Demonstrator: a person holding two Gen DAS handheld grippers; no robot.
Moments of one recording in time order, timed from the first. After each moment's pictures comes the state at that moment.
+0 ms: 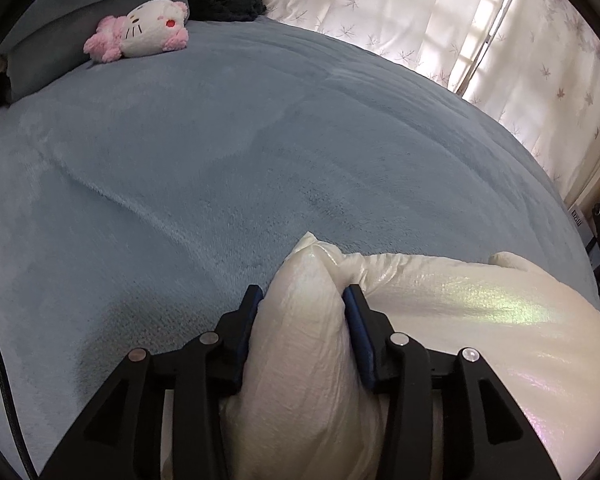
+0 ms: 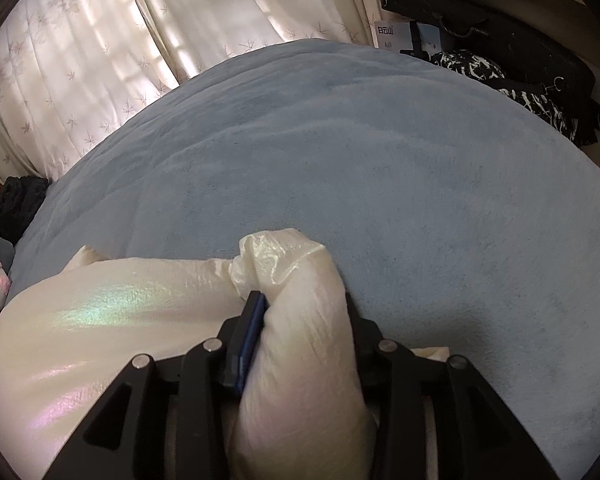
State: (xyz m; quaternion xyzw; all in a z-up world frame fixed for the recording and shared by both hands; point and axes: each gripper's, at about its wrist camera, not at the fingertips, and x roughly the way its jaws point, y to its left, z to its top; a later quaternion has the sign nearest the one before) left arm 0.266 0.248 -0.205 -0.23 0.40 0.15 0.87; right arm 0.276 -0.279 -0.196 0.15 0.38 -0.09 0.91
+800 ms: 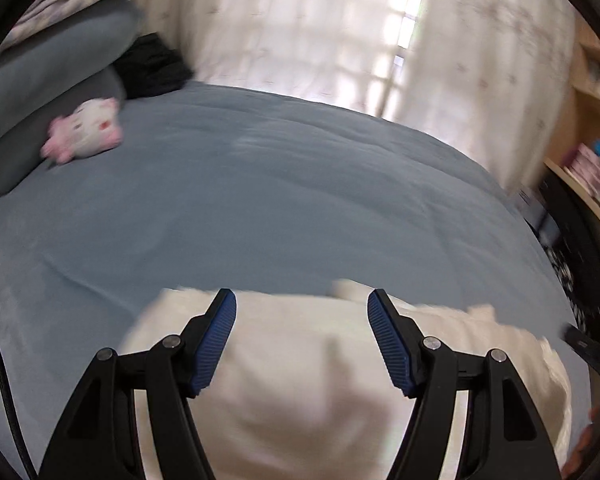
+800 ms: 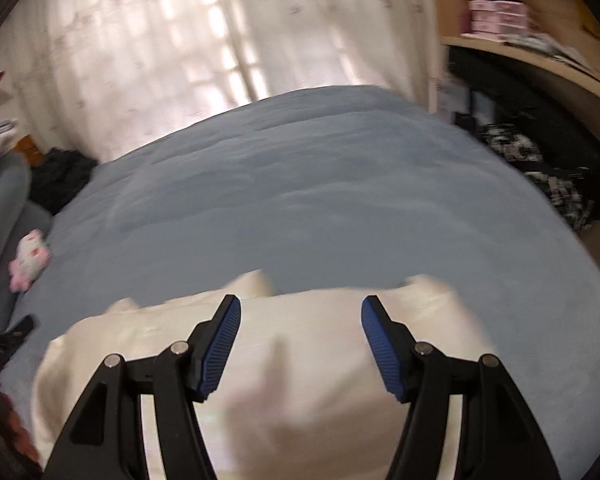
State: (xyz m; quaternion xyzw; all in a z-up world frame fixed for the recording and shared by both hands) left arm 0.257 0.148 -0.085 -0.14 0.35 0.07 0.92; right arm 0.249 -0.144 -0.089 0.08 0.35 -0.02 0.93
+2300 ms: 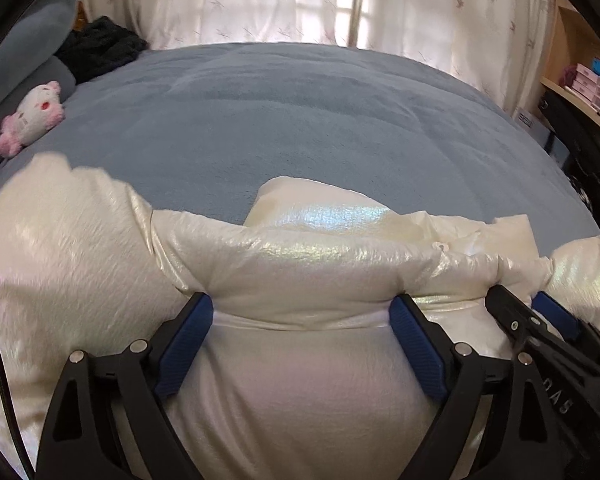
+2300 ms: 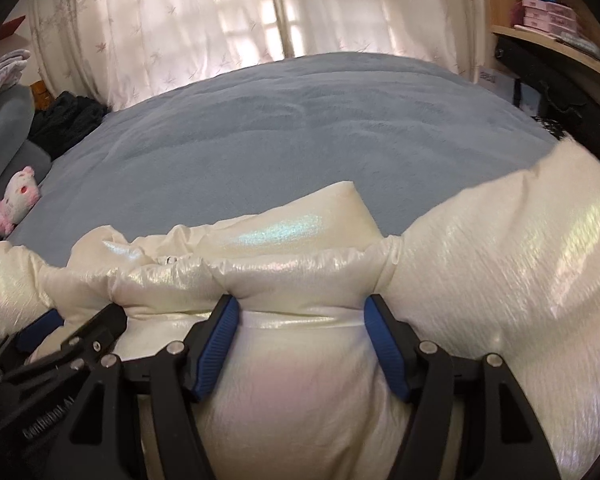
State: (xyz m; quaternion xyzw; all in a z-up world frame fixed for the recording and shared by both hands) left arm 0.314 0.081 -0.188 -0.08 0.43 0.04 0.90; right arm 0.296 -0.085 -0.200 0.03 0.38 0.01 0.92
